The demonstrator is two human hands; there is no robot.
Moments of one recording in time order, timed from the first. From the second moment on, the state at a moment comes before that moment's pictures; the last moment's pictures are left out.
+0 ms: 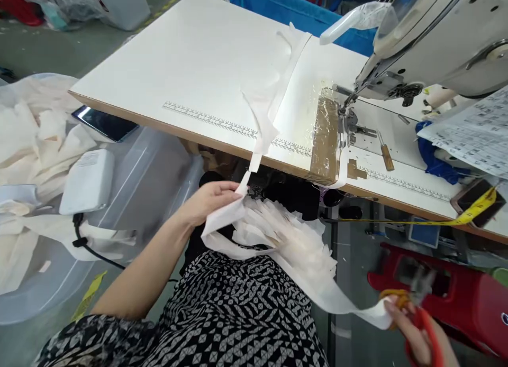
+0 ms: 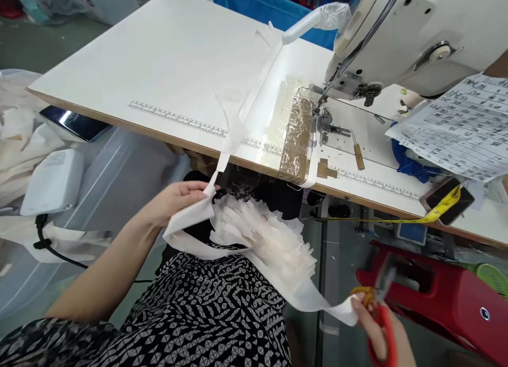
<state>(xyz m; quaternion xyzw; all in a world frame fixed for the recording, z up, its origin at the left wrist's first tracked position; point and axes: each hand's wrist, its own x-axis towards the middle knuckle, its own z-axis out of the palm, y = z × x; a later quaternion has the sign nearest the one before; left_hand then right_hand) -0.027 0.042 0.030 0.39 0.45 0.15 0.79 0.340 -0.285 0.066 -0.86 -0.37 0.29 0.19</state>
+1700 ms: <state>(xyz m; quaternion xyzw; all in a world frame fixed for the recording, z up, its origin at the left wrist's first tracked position) -0.034 0.021 0.018 0.39 0.40 0.17 0.81 0.199 -0.034 0.042 -0.58 -0.73 0.37 -0.03</state>
